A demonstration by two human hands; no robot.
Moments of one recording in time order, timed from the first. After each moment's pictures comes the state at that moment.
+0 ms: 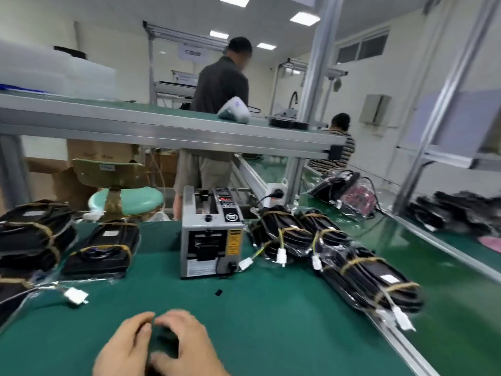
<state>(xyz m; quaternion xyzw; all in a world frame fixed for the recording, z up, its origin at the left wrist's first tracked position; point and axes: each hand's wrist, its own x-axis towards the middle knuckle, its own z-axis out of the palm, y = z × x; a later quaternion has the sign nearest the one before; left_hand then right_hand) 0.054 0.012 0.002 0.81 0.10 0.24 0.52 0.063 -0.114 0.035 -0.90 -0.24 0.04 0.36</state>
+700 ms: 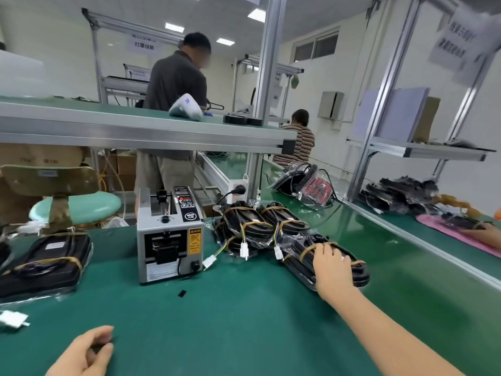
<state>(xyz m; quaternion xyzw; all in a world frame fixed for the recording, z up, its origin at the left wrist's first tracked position) 0.083 0.026 -0.028 0.86 0.09 0.18 0.48 0.100 -0.387 0.093 -0.96 0.19 -0.09 -0.17</state>
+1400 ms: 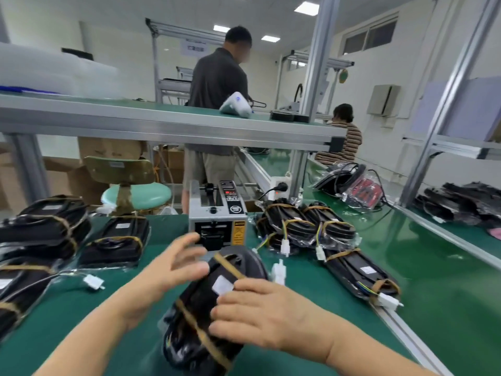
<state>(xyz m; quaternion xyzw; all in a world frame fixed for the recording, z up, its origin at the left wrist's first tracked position) 0.071 0.006 0.107 0.74 -0.13 -0.07 0.66 0.039 -0.234 0.118 -0.74 -0.59 -0.31 -0.08</state>
